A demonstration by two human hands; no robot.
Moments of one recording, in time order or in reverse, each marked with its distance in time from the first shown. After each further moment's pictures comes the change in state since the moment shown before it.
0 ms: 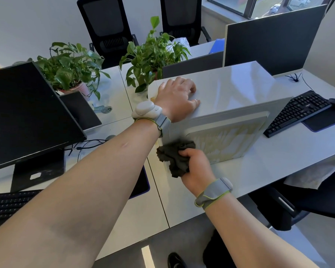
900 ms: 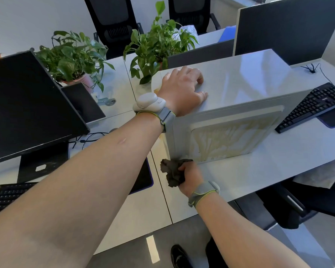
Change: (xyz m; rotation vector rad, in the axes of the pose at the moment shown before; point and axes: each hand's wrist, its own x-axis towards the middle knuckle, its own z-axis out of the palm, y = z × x) left_hand -0.001 0.000 0.000 -0.015 0.038 0.011; right_hand 0.061 0.061 -0.031 -0.014 0.081 0.185
